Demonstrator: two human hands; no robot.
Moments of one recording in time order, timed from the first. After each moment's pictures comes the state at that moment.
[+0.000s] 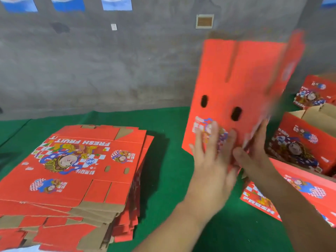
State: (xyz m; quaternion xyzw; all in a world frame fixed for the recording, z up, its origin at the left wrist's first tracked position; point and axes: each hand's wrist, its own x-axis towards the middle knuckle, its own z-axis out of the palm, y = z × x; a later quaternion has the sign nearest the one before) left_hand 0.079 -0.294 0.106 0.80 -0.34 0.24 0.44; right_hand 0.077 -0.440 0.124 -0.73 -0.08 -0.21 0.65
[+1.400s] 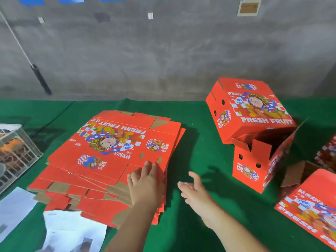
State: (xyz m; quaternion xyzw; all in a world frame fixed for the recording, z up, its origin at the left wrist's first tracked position) left_hand 0.113 -0.089 -0.006 0.98 0.11 0.00 0.13; right_hand 0.101 -0.256 -0.003 -0.74 0.11 0.20 0.63
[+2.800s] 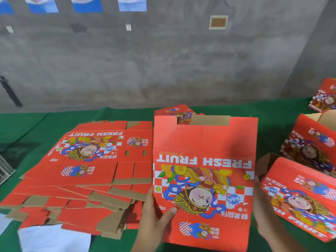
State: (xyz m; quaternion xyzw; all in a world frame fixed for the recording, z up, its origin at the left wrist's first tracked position) left_hand 0.039 -0.128 -0.065 0.75 -0.03 0.00 0.66; right_hand 0.013 -0.401 0.011 -0.71 0.27 0.01 0.65
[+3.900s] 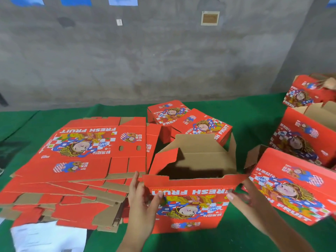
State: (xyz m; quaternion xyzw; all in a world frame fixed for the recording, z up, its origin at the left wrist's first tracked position) left_hand 0.030 -0.128 -0.026 0.81 -0.01 0.14 0.56; right_hand -0.008 -0.446 0.005 -0.86 0.04 0.00 0.52
